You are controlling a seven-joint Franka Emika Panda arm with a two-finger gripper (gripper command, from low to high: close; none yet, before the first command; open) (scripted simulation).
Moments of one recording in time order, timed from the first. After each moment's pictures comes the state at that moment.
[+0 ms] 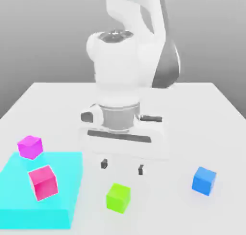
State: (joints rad) arm 0.02 0.06 -0.04 -2.71 0.05 2.80 1.12
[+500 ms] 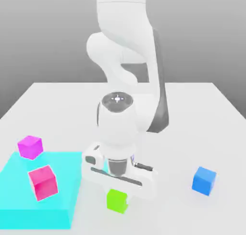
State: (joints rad) arm 0.00 0.32 -0.02 -2.68 0.04 3.01 1.14
